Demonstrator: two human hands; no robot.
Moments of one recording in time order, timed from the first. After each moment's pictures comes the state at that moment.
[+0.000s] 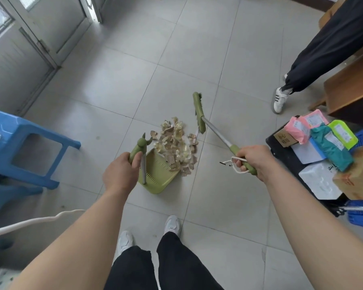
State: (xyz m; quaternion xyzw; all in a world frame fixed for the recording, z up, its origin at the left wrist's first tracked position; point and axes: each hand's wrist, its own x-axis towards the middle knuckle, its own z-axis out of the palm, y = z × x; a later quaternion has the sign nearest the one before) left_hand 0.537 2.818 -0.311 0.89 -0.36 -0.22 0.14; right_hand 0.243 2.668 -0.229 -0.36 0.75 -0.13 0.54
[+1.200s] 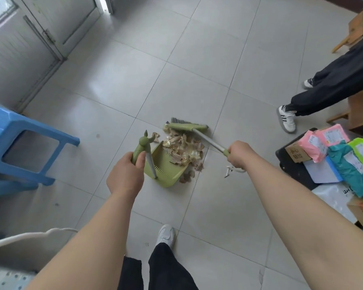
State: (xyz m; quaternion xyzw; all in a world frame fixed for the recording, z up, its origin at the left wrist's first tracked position) left_hand 0.506 2.747 -0.333 0.92 -0.26 -0.23 0.17; right_hand 0.265 2.549 -0.317 -0.71 0.61 0.27 0.23
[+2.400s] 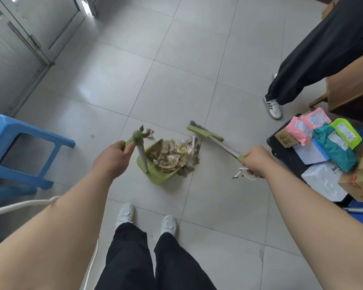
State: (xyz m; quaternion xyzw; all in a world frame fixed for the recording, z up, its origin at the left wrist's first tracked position) left_hand 0.558 2.769 -0.322 0.86 -0.39 -0.32 0.11; right_hand 0.192 2.630 -0.278 -0.56 0.76 0.11 0.32
